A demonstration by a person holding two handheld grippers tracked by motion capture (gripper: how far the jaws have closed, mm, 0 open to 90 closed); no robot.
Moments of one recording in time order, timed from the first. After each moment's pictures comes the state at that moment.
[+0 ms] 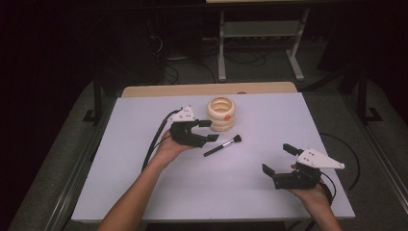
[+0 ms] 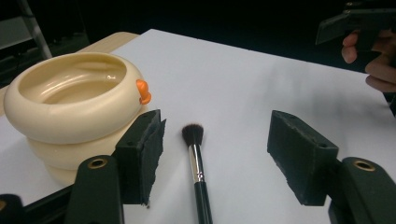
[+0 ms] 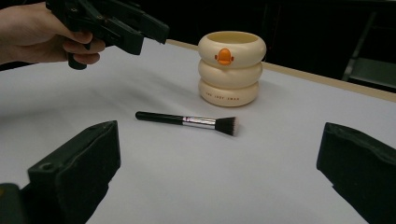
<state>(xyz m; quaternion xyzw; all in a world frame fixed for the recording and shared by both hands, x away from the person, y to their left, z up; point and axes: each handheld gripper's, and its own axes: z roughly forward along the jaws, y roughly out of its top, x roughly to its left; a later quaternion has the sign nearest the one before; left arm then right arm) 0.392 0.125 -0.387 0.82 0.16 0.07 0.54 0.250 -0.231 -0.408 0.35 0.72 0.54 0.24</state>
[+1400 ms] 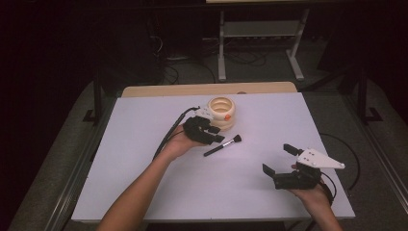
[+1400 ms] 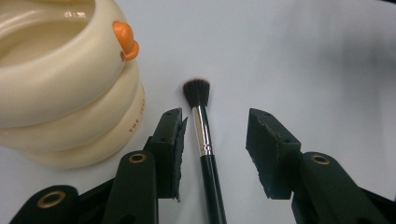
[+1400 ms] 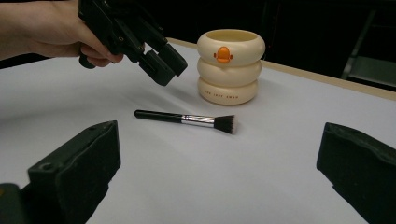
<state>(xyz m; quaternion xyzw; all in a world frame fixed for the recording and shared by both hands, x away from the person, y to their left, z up) 0.413 0.085 -0.396 0.89 0.18 0.03 0.42 0.250 -0.231 -0.408 0.36 0.72 0.54 0.24</state>
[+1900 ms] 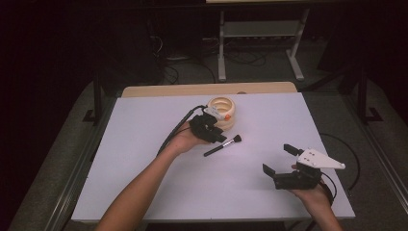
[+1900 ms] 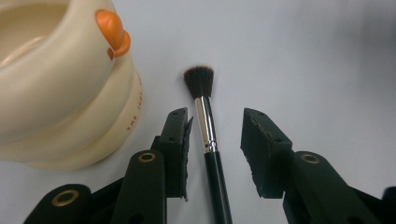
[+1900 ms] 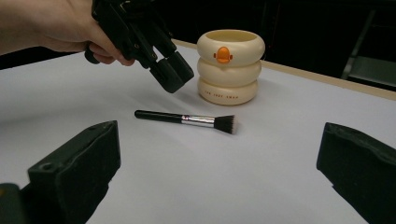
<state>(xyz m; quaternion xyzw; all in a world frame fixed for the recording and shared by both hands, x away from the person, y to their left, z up) 0.423 0.066 -0.394 0.92 0.17 0.02 0.35 0.250 -0.232 -0.408 0.36 0.72 0.54 0.24</state>
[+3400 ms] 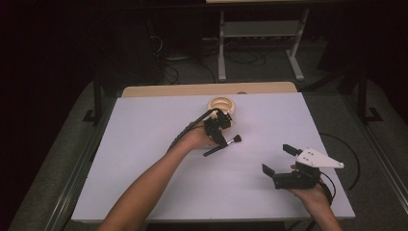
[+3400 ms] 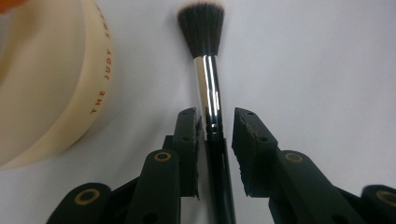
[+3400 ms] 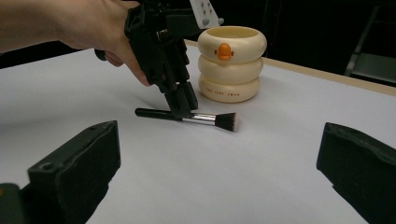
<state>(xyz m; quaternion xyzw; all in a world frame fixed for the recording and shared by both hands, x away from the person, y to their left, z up) 0.439 0.022 -0.412 0.97 0.19 -0.02 0.18 0.251 -0.232 -0.411 0.36 0.72 0.54 0.23</state>
